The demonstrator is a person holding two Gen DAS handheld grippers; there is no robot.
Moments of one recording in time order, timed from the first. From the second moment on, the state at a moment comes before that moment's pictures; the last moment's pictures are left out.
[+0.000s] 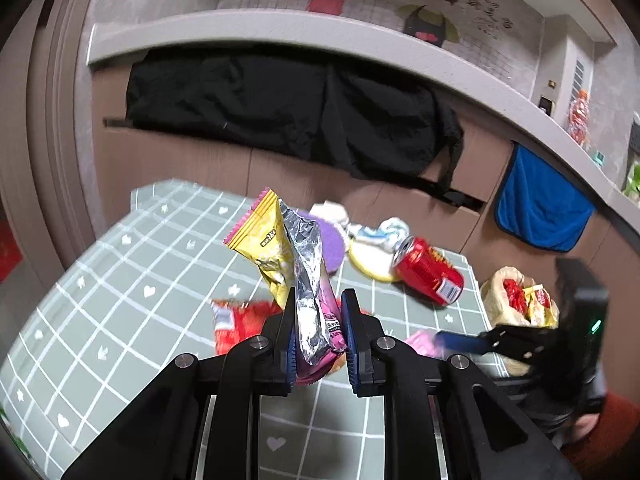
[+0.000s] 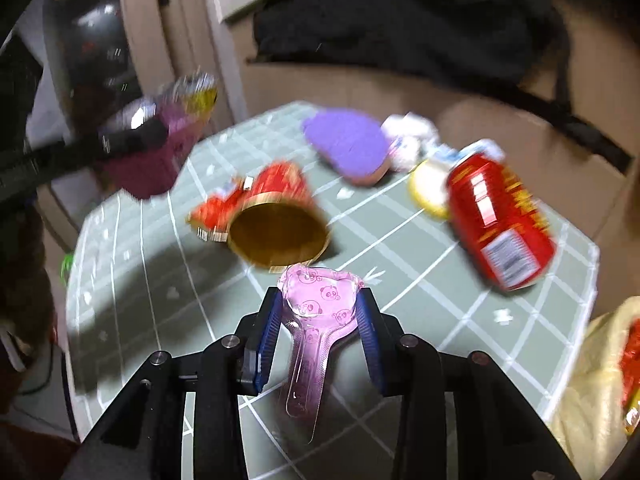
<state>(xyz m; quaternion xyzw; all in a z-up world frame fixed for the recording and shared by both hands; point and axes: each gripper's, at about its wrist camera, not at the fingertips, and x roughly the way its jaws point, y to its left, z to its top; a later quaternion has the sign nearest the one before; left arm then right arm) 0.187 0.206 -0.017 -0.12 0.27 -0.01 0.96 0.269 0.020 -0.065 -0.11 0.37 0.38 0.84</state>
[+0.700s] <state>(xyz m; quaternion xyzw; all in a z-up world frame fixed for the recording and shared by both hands) 0.234 0.006 0.089 -0.02 0.13 -0.12 0.98 0.267 -0.182 0.096 -0.03 0.19 0.23 0.95</state>
